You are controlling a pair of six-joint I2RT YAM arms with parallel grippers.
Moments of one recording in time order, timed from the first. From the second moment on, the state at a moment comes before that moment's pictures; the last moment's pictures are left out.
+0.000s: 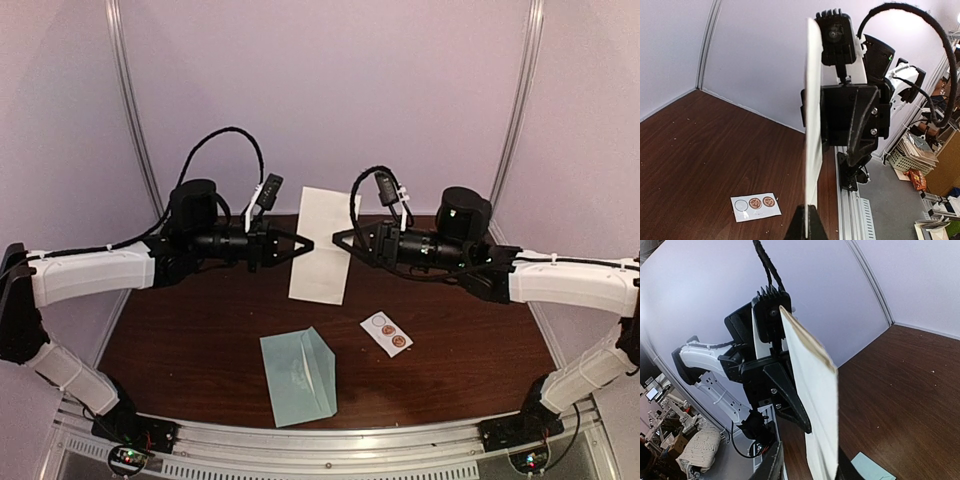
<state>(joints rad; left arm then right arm) -0.71 1.45 0.99 0.34 0.82 -0.29 0.82 1.37 0.96 0.40 -0.50 0.55</state>
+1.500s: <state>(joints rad) -0.73 0.97 0.41 0.44 0.28 -0.76 0.90 1.34 0.90 0.04 -0.34 0.69</state>
